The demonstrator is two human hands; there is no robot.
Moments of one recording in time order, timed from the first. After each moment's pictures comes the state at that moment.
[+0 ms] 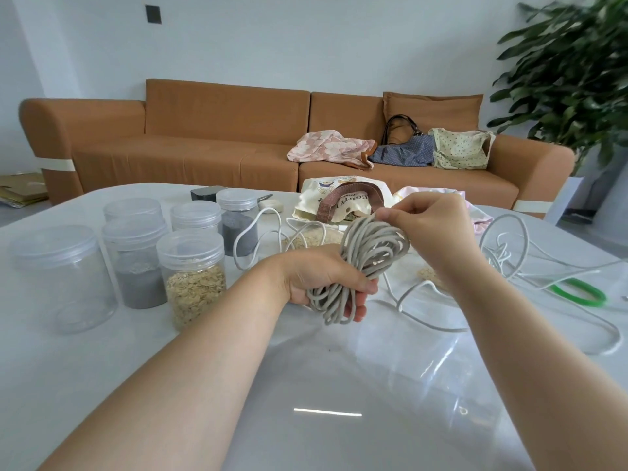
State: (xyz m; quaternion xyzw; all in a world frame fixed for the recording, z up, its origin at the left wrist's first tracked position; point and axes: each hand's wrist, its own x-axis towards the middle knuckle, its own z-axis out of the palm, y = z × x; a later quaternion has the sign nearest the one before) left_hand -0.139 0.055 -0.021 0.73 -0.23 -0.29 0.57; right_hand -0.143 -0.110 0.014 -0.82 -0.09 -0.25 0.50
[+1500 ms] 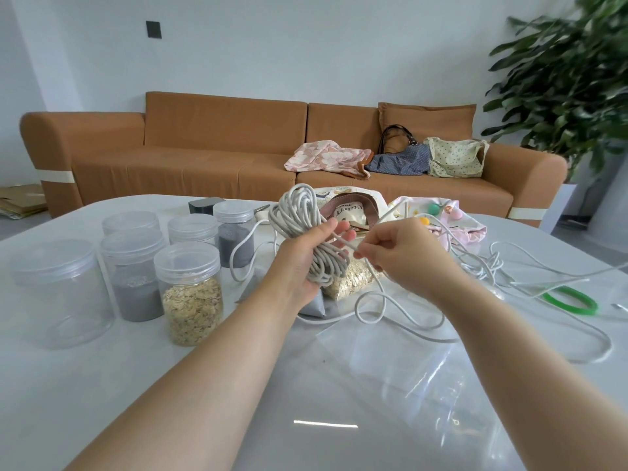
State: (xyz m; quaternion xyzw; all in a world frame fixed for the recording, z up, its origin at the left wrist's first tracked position) left_hand -0.136 0.040 -0.017 0.42 -0.05 -0.06 0.90; right_hand -0.157 -0.101 0.013 -0.90 -0.15 -0.14 0.39
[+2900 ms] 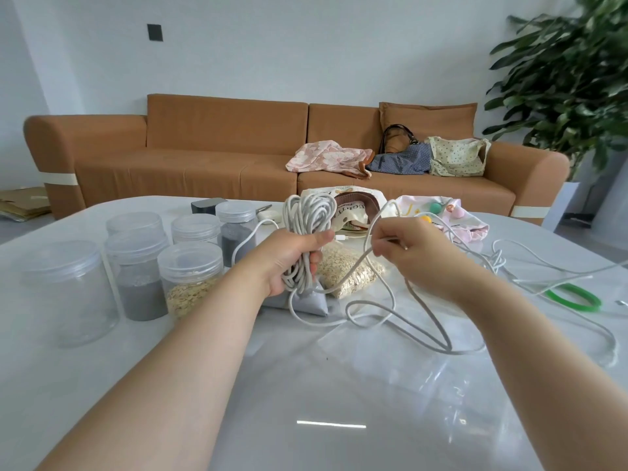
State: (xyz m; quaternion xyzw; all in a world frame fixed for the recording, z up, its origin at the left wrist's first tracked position) left_hand -0.126 0.076 -0.015 0.66 -0.04 -0.09 0.75; right_hand -0.155 -0.116 0.016 -0.92 -0.22 -0.15 0.30
